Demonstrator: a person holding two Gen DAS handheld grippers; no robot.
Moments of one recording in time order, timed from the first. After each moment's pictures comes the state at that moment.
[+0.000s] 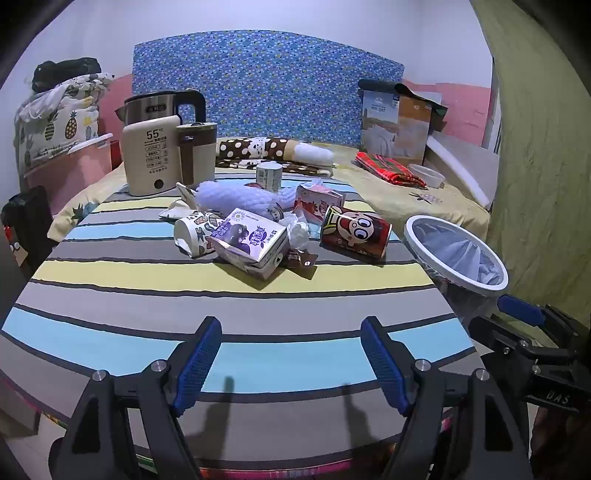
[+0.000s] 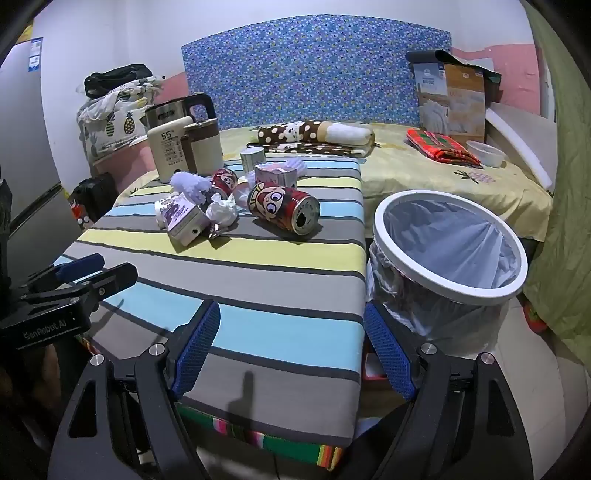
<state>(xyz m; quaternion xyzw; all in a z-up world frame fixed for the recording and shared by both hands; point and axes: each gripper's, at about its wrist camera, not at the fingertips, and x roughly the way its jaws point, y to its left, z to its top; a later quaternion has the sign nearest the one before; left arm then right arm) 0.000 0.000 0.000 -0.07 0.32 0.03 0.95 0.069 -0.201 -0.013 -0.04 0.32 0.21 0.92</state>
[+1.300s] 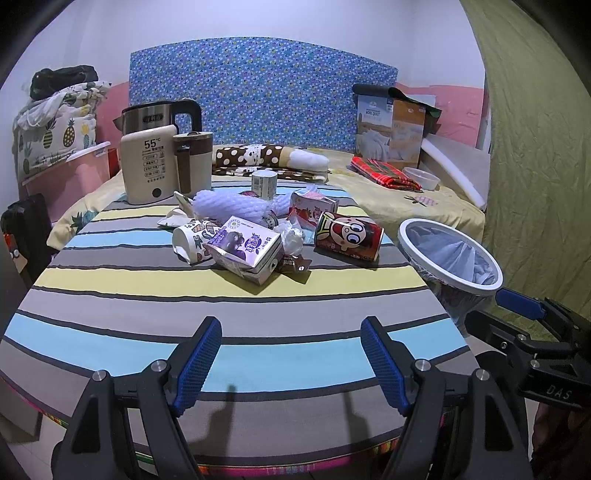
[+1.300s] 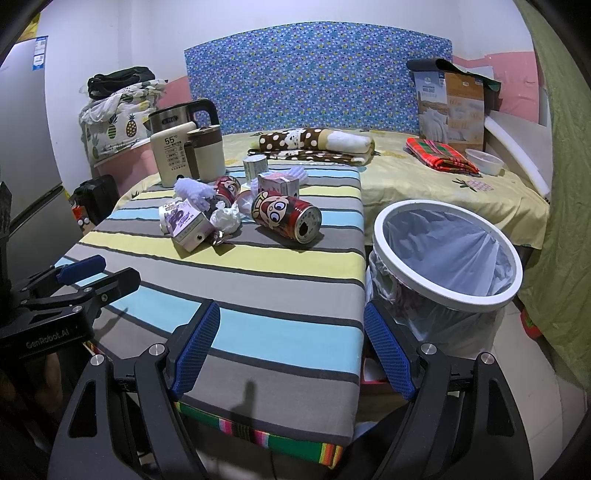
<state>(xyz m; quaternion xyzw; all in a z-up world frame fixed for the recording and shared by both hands) -0.007 -0.005 0.008 -0.06 0.31 0.02 0.95 0.064 -0.198 -0.006 -0.04 0.31 0.21 0.93</state>
